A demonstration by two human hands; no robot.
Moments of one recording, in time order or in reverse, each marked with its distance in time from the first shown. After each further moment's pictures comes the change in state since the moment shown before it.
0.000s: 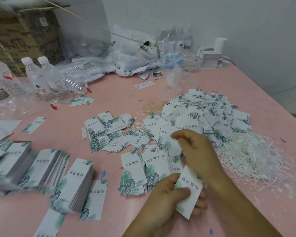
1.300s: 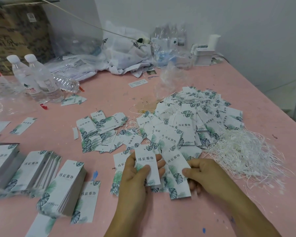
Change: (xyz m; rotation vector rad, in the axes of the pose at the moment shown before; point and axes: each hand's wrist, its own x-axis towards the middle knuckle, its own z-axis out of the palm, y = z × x) left_hand -0.040 0.028 -0.029 -0.162 0.474 0.412; right_hand -0.037 0.043 -0.033 0.053 -0.318 0.404
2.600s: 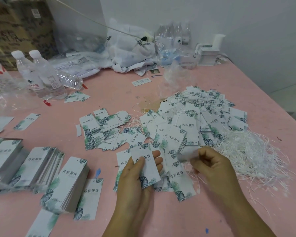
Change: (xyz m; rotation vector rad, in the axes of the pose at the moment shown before) left_hand -0.001 0.012 0.004 -0.105 0.063 -0.086; right_hand 0.004 0.008 0.008 0.214 0.269 -0.359
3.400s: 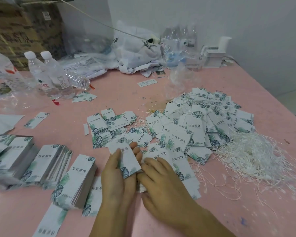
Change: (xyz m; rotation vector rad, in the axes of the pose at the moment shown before) left_hand 0.016 0.043 -0.020 -0.076 0.151 0.055; right_hand -0.022 -0.011 0.106 -0.927 -0.403 -0.708
